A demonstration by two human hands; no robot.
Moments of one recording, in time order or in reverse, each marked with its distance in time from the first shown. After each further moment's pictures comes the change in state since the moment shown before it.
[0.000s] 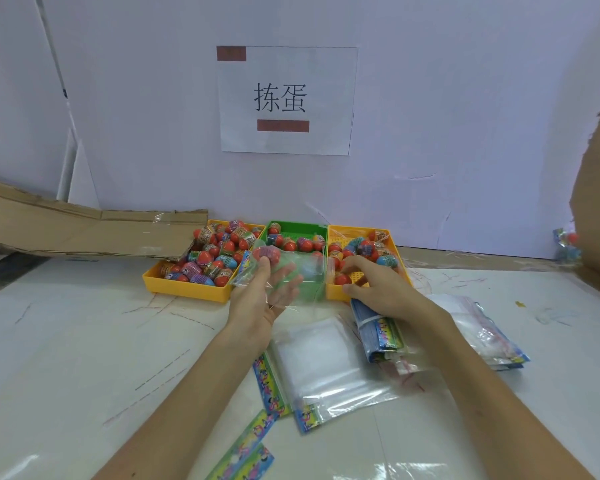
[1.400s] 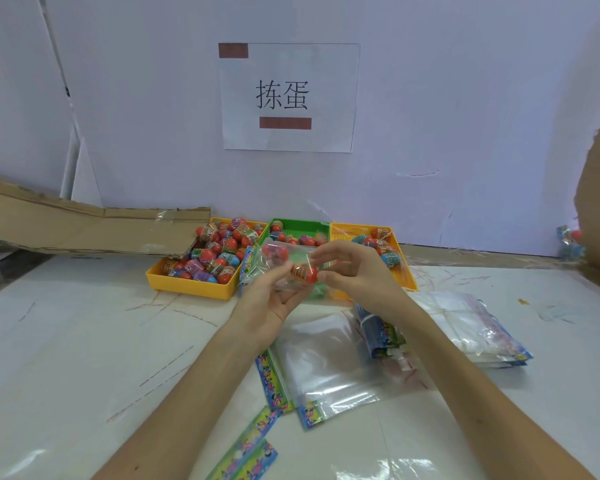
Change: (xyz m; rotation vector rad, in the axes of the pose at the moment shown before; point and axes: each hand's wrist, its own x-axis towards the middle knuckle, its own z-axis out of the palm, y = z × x) left_hand -0.005 0.005 0.001 -0.028 -0.208 -0.138; right_hand -0.016 -0.057 0.005 0.645 0.178 -0.249
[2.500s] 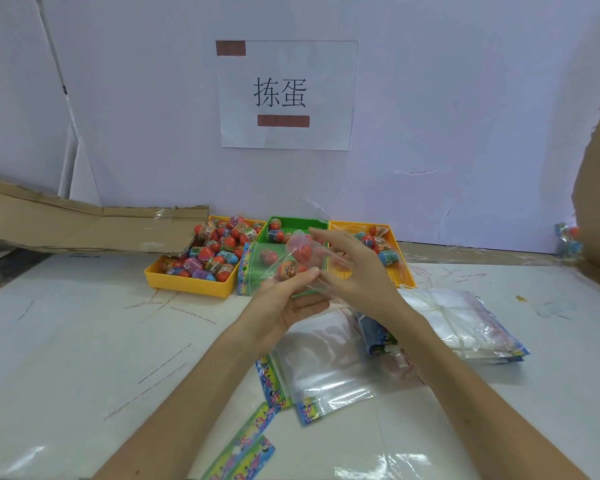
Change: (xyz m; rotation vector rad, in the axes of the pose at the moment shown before) left_hand -0.007 -0.008 0.007 0.253 -0.149 -0.027; right_hand -0.002 0.005 0.004 -0.237 0.099 -0.235
